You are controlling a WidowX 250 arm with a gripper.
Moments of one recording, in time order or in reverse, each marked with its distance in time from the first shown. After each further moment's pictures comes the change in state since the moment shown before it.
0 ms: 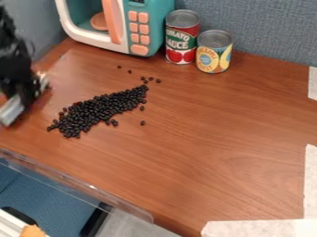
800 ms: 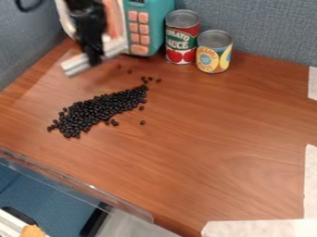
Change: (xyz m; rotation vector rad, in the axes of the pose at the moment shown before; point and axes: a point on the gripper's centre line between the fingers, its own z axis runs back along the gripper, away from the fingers) arm 0.101 -0.081 0.053 0.028 -0.181 -0.555
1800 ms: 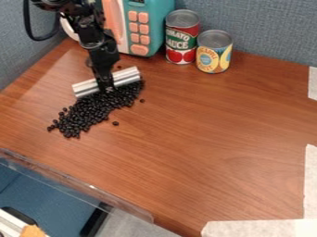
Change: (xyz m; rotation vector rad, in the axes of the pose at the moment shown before) arm 0.013 -0.062 -0.040 -0.051 -0.048 -0.372
